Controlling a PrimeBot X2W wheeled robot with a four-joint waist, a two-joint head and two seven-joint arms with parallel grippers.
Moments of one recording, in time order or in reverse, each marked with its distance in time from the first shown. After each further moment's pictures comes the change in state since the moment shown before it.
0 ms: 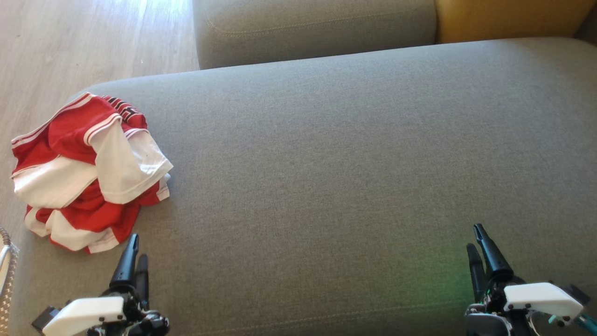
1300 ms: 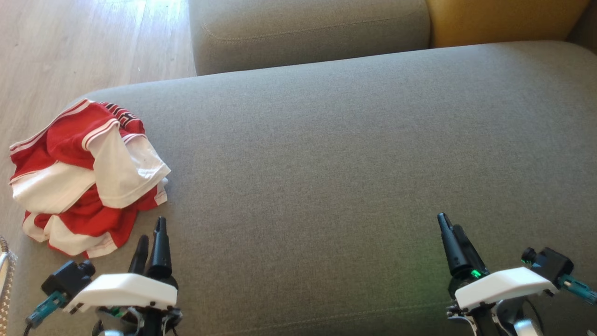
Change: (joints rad) left arm 0.026 0.006 -0.113 -0.203 0.712 0.178 -0.113; right arm -0.002 -0.001 0.096 -0.100 -0.641 0.000 -0.115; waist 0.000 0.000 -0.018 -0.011
